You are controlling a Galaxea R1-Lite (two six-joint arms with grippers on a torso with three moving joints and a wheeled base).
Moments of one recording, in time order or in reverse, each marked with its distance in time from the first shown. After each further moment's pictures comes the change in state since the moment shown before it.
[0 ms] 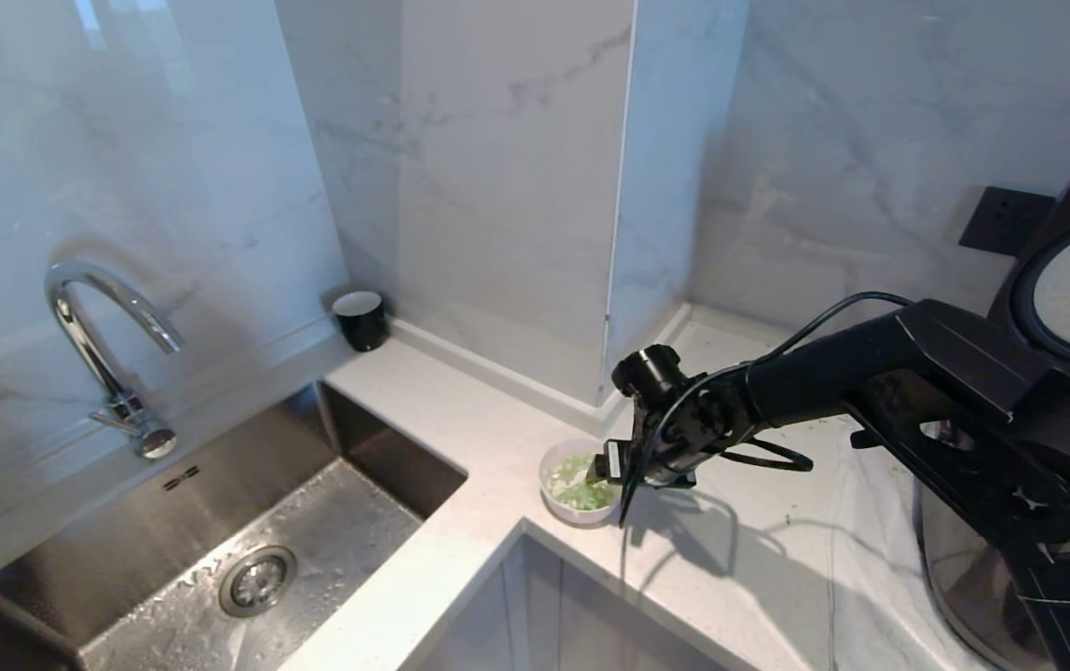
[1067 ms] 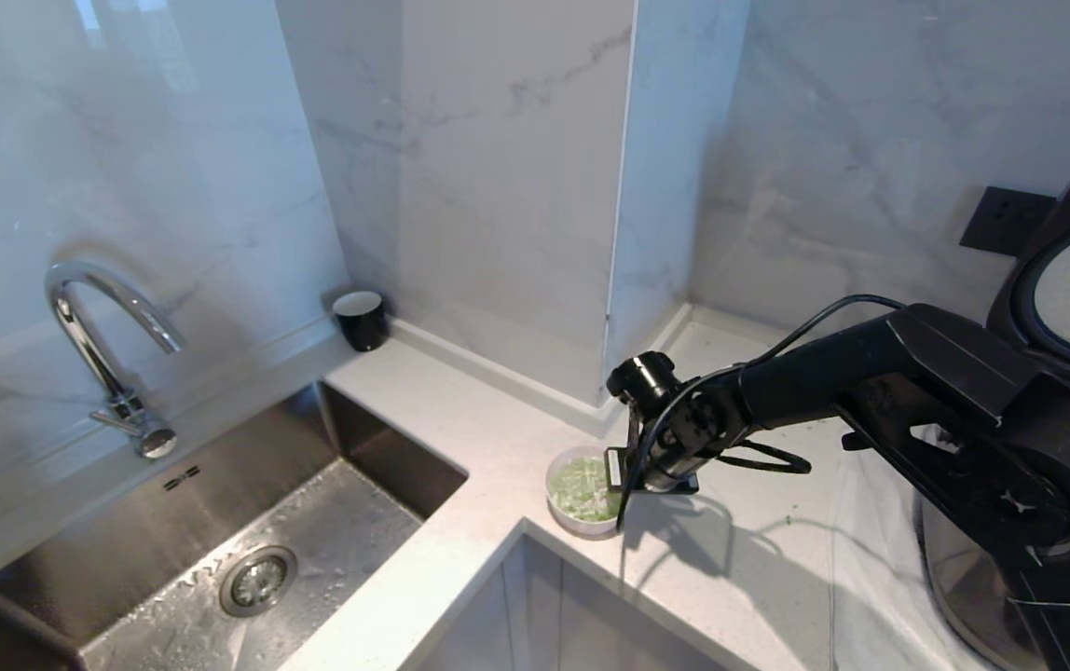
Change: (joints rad) left arm 0.000 0.000 0.000 0.001 0.000 -0.003; right arm 0.001 0.009 -0.014 0.058 -0.034 0.012
